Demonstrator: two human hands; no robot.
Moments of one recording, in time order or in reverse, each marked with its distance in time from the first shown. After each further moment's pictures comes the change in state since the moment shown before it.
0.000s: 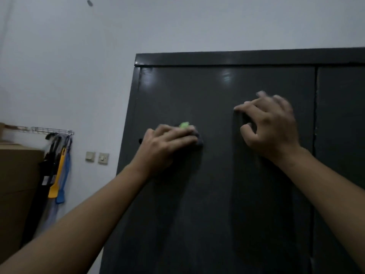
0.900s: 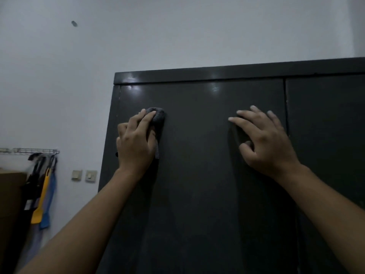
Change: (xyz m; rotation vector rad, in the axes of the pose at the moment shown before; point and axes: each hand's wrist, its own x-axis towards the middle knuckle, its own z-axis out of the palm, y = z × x) left_hand 0.051 -0.004 0.002 -0.082 0.172 -0.641; right_hand -0.024 0.032 -0.017 -0.003 -0.062 0.045
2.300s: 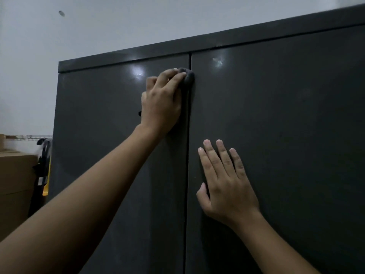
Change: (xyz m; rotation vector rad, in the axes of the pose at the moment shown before) left_hand 0.001 0.270 0.078 0.096 -0.027 0.235; right_hand -0.183 0.090 -0.032 -0.084 -0.123 -0.062
